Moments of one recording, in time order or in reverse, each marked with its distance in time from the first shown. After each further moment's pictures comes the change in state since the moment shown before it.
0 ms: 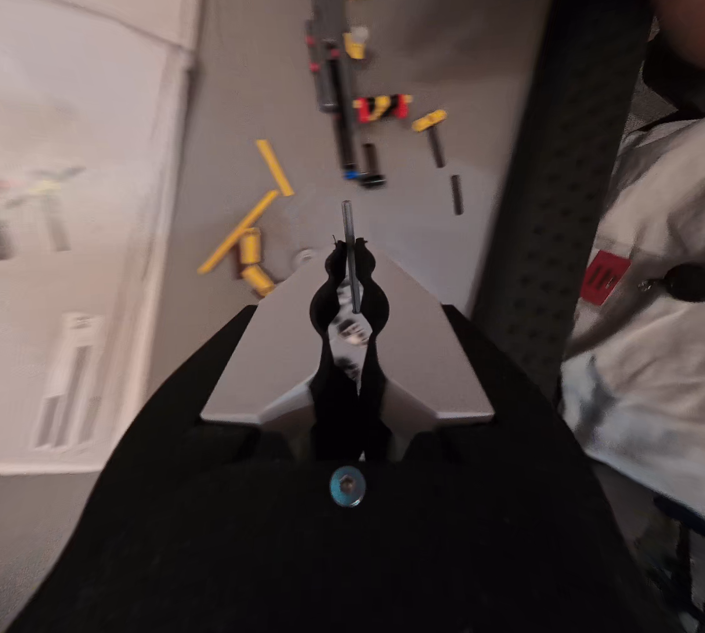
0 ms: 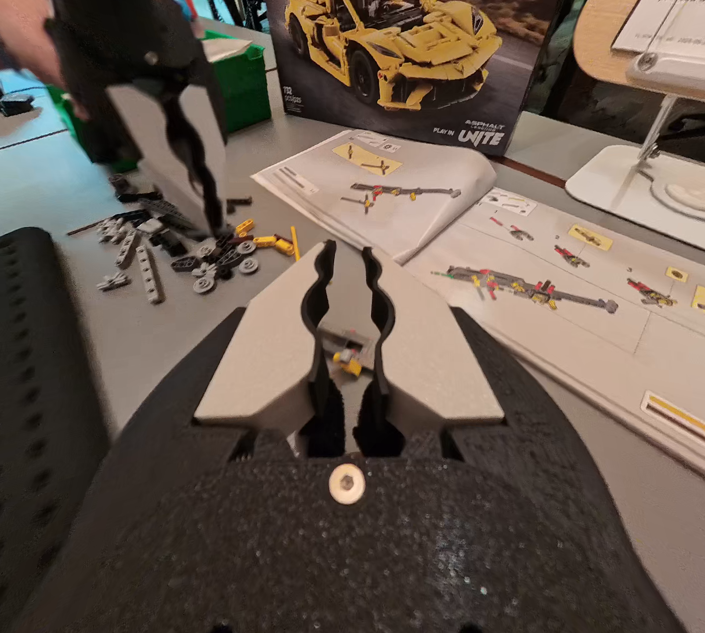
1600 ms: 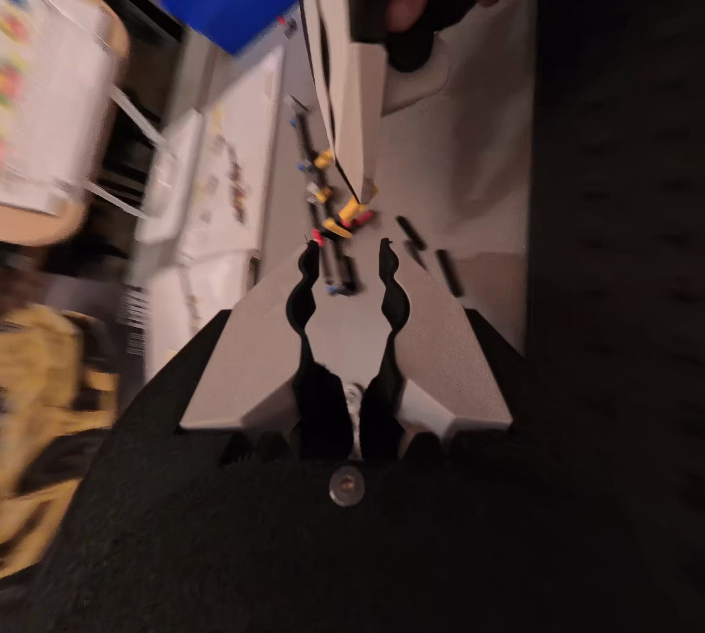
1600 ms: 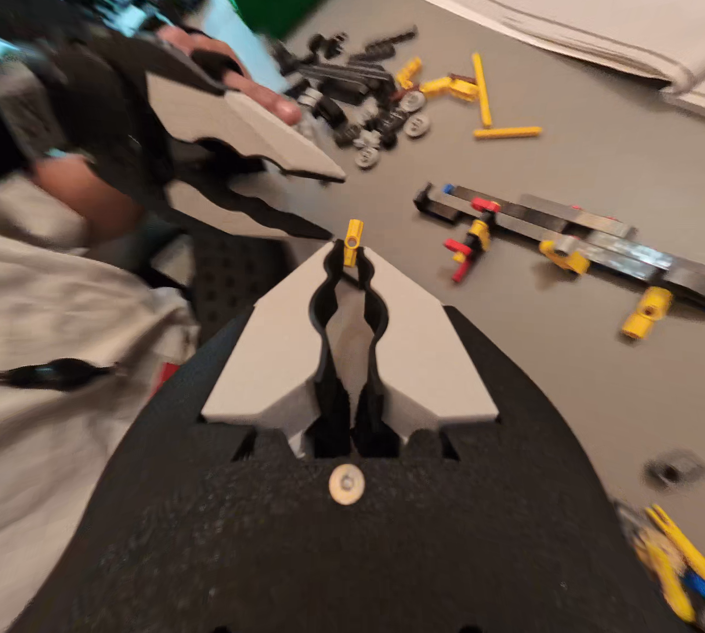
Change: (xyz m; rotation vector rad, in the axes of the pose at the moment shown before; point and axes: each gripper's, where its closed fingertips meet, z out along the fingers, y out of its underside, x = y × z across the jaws) left arm 0.074 -0.031 0.050 0.359 -0.699 0.624; right arm -0.100 0.066 -0.021 -0.373 -0.446 0.291
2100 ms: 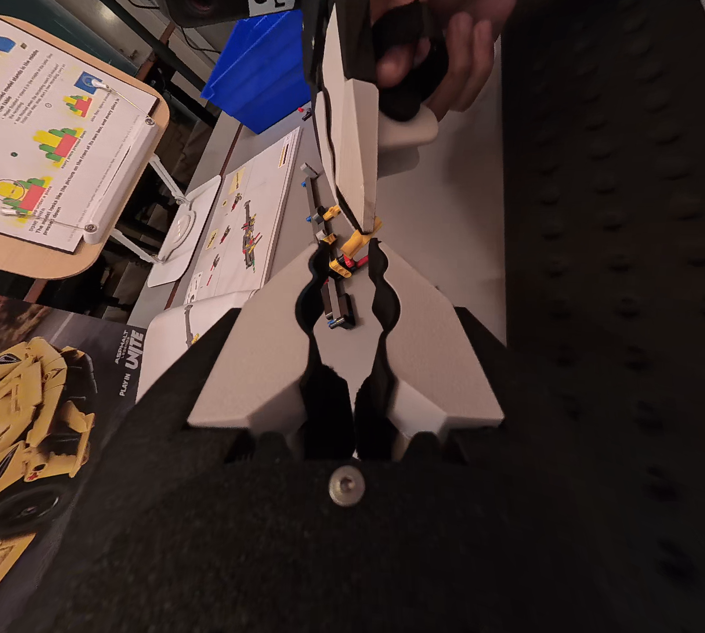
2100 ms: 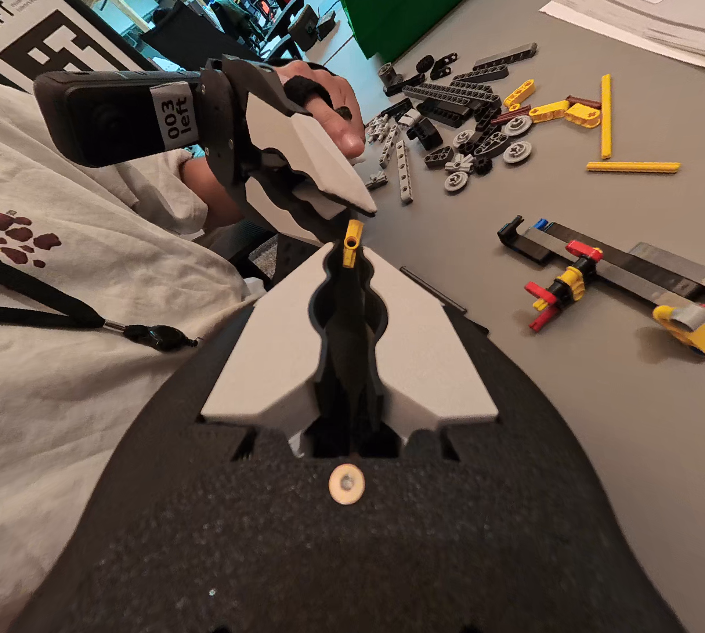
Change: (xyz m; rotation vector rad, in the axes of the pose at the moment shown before) left arm -0.003 -0.023 -0.016 0.209 -0.014 -0.025; right arm -0.036 -0.010 0.001 0.028 -0.298 0.003
